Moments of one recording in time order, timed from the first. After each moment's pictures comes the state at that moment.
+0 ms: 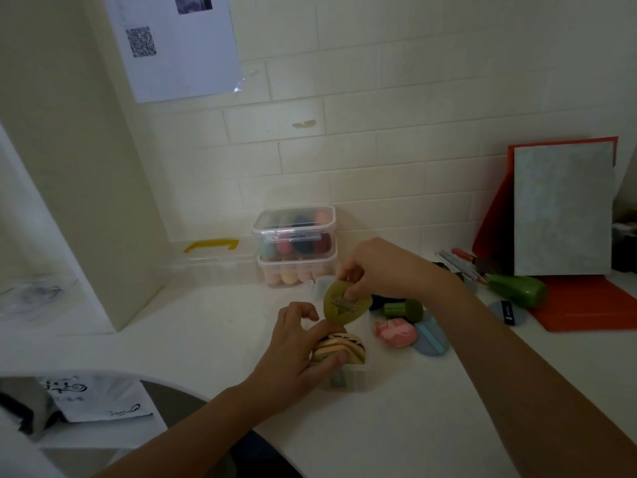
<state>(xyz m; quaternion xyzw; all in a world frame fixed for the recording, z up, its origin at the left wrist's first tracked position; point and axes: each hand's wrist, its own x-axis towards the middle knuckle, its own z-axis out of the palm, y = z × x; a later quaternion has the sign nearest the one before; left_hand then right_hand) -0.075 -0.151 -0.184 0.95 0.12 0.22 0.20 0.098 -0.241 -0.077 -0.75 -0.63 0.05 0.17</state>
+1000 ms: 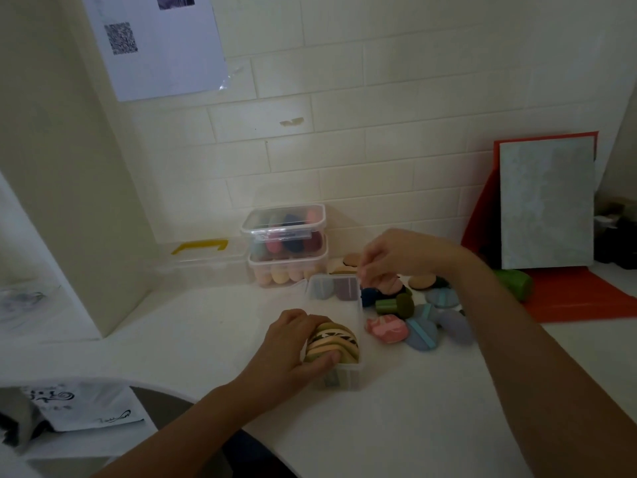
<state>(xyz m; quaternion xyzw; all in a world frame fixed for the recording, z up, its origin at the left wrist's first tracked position) -0.073 -0.148 -0.178 0.95 0.12 0.17 0.23 0.143 -0.256 -0.073 -0.76 -0.55 0.22 0.27</state>
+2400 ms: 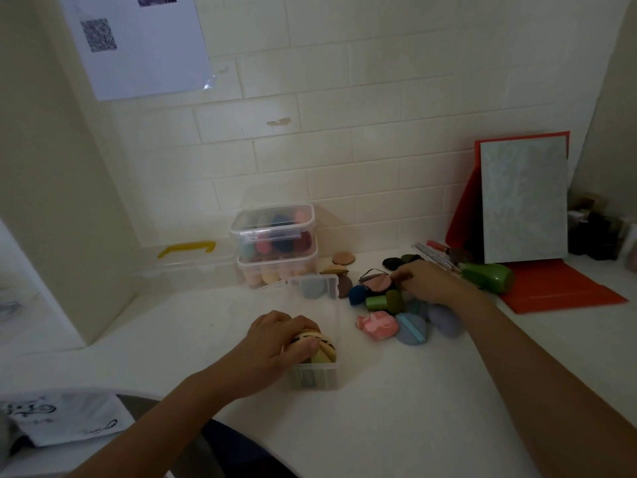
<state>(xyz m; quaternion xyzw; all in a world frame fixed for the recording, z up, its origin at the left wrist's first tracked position) -0.078 -0.133 -0.159 0.96 0.14 0.05 0.23 0.198 -0.267 -0.156 -0.88 -0.41 0.10 0.20</state>
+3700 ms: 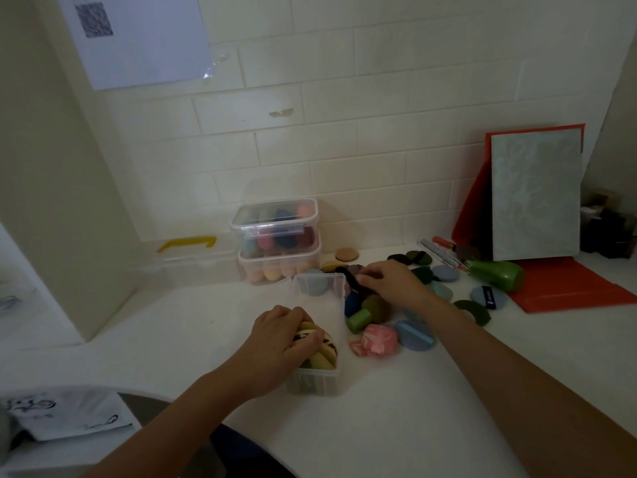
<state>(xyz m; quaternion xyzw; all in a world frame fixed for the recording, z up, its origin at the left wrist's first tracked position) -0.071 -0.139 -0.162 0.96 0.17 0.09 0.20 0.161 -0.229 -0.170 -0.81 -0.43 0.13 0.38</state>
